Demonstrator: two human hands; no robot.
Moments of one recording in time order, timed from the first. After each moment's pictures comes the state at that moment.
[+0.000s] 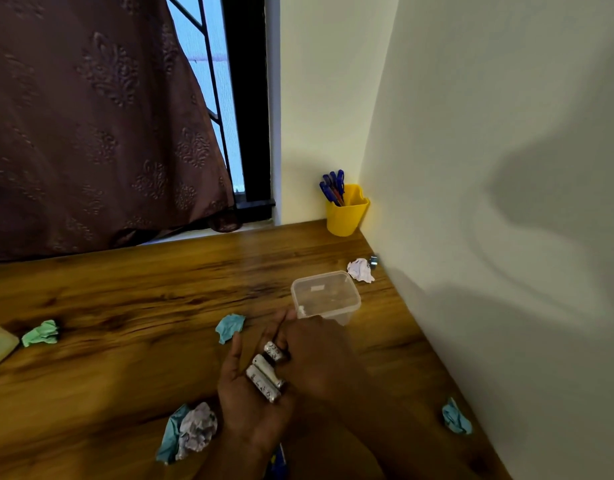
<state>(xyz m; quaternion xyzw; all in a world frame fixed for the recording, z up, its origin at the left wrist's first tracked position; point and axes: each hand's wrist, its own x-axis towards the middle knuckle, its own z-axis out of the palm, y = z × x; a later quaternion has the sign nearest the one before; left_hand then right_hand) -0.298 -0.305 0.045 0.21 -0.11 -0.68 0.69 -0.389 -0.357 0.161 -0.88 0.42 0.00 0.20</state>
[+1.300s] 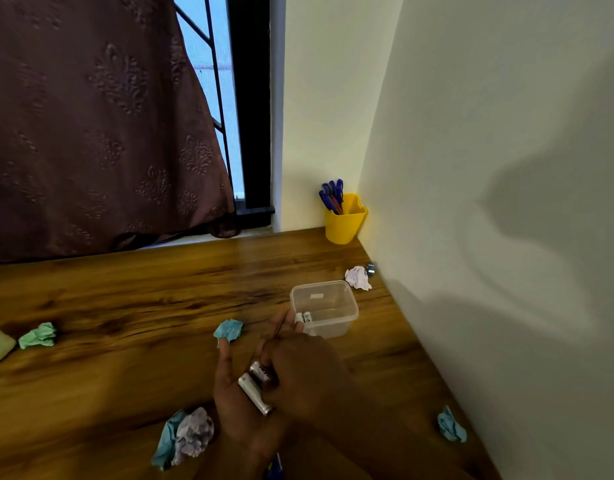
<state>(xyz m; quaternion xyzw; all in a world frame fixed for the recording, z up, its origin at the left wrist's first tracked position) -0.302 -0.308 0.060 0.03 -0.20 -0.72 0.67 -0.385 -0.340 0.166 -0.90 0.38 0.05 0.22</state>
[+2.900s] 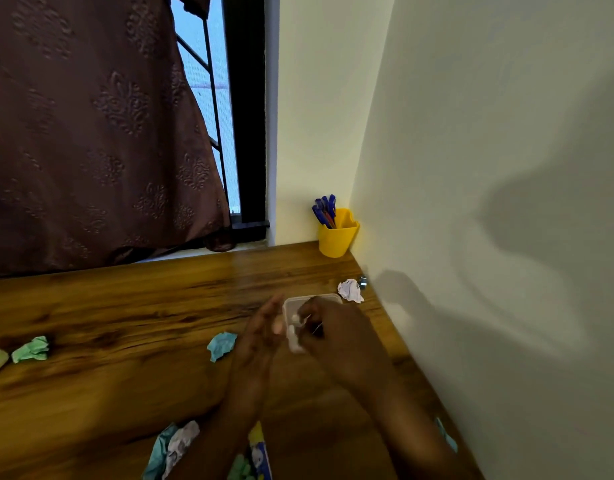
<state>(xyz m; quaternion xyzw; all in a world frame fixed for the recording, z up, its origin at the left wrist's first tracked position) -0.302 -0.340 0.088 0.54 -0.52 -0.28 0.60 -0.426 -0.395 0.146 -0.85 0.45 -0.18 0.20</state>
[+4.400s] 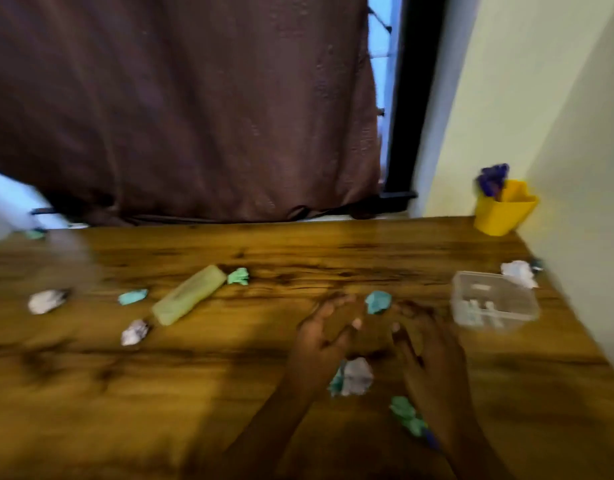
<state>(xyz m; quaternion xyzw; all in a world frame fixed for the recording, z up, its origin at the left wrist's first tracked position) -0.192 -0.229 0.093 0.67 -0.46 -0.26 0.52 -0.339 -0.287 0.104 -0.78 0.45 -0.35 0.26</state>
